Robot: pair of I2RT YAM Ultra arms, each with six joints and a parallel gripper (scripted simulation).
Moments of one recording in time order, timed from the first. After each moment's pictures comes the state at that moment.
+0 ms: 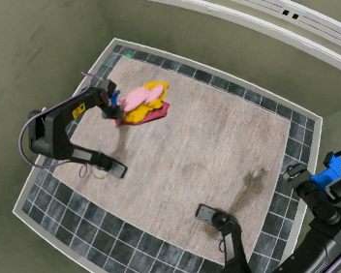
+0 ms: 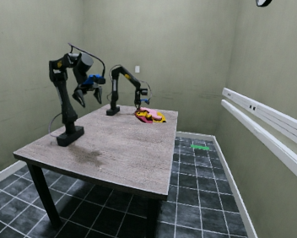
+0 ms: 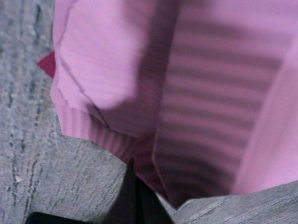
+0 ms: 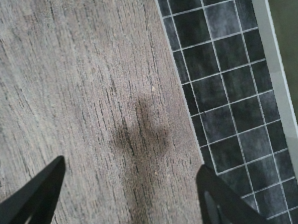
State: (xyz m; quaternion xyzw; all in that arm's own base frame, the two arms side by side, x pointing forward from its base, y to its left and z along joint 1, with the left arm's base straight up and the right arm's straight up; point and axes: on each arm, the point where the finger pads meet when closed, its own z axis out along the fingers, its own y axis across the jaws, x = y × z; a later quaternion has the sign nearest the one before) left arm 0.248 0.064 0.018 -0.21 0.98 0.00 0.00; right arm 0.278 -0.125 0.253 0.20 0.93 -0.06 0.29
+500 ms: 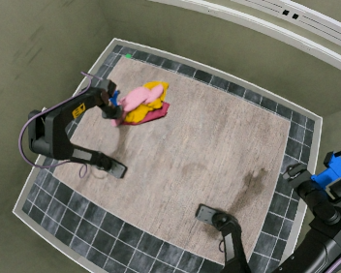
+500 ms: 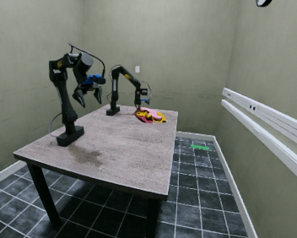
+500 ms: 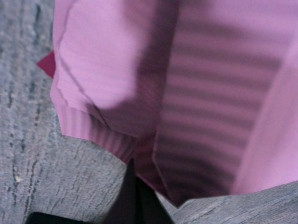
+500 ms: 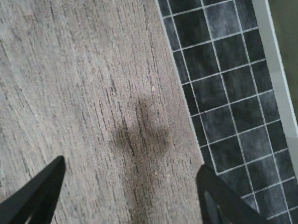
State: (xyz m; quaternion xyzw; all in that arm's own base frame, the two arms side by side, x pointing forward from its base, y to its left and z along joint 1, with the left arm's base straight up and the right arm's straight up) left arm 0.248 0.064 0.018 -0.21 0.98 0.00 0.00; right arm 0.278 -0.125 0.253 0.20 0.93 -0.06 0.29
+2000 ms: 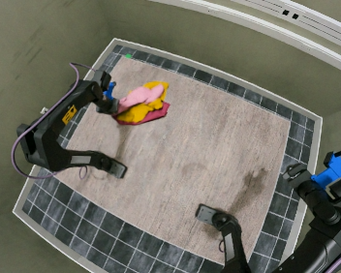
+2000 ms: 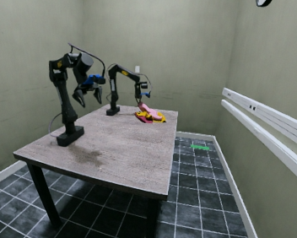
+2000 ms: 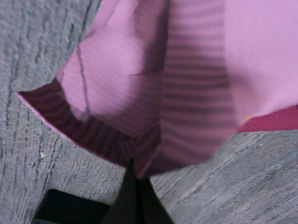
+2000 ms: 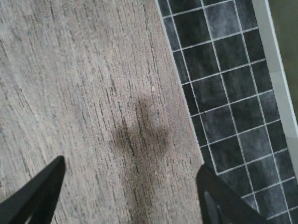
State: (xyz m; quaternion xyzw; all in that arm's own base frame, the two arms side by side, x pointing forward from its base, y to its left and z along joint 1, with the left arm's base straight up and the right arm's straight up) left arm 0.259 0.066 0.081 -0.20 0.98 0.01 0.04; right arm 0.278 -0.125 0.253 0.20 0.93 -0.06 0.29
